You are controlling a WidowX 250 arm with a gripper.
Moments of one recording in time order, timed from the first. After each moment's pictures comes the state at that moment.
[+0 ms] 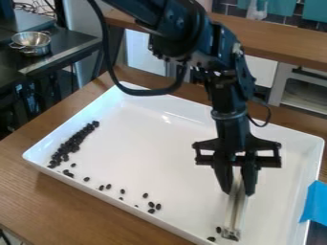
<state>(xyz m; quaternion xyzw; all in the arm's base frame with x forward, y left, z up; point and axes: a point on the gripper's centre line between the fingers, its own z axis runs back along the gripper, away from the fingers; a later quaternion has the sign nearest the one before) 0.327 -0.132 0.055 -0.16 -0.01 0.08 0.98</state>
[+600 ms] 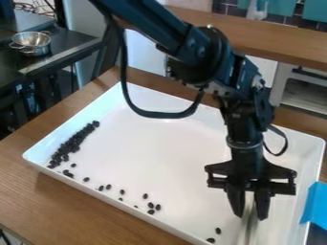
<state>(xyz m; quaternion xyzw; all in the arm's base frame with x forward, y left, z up) 0.318 -0.153 0.031 -0.14 -0.02 0.09 0.99</state>
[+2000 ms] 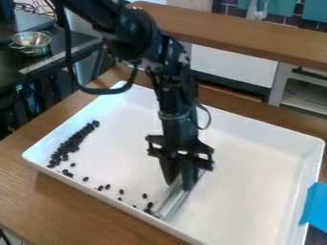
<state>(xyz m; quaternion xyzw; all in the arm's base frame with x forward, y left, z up) 0.321 -0.021 0.022 -0.06 0.01 0.01 1.00</state>
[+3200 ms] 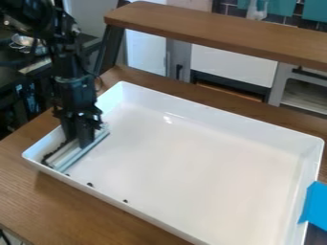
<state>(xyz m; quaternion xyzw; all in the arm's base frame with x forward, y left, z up) 0.305 0.150 0.027 -0.01 0.03 0.02 1.00</state>
